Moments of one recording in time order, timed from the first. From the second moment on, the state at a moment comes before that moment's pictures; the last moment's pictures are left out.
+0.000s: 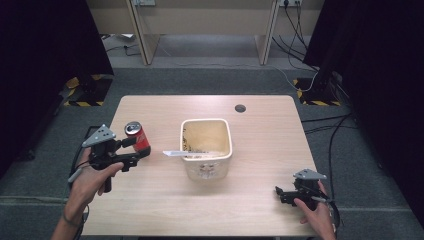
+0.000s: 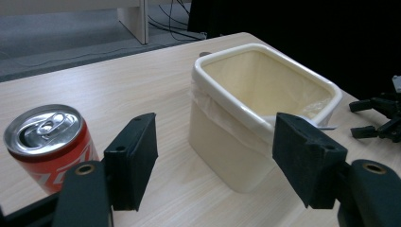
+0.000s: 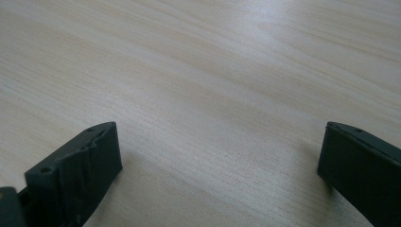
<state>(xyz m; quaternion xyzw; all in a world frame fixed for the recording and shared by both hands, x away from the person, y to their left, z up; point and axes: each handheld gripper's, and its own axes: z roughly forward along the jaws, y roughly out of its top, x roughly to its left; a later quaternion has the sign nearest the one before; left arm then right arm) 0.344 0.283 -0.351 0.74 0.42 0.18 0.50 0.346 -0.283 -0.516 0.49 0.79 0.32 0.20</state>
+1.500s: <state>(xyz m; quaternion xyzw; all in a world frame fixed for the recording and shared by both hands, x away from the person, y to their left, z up) 0.357 0.298 -0.444 0.71 0.49 0.25 0.44 0.346 -0.283 -0.516 0.49 0.79 0.32 0.20</state>
